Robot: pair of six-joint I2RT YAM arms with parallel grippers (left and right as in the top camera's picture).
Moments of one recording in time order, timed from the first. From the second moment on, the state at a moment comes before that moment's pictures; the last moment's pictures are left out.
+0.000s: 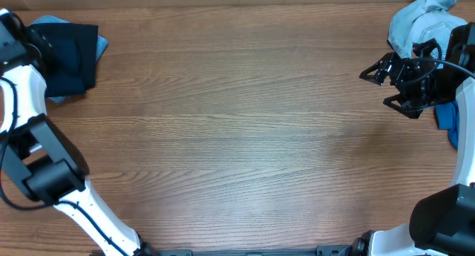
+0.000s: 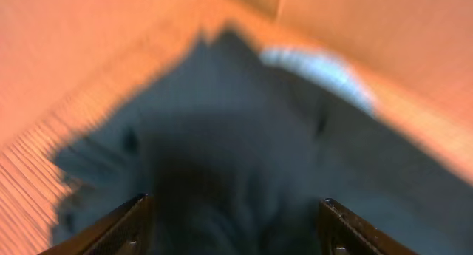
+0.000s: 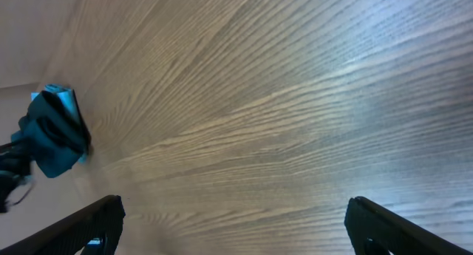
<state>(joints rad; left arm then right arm) 0.50 2.24 1.82 -0.26 -0.13 -0.12 -0.33 1.68 1.64 -1.32 -0.60 0.23</state>
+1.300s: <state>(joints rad) 0.35 1.56 2.24 -1.45 0.24 -0.11 -0.30 1.43 1.64 -1.00 -0.59 0.07</state>
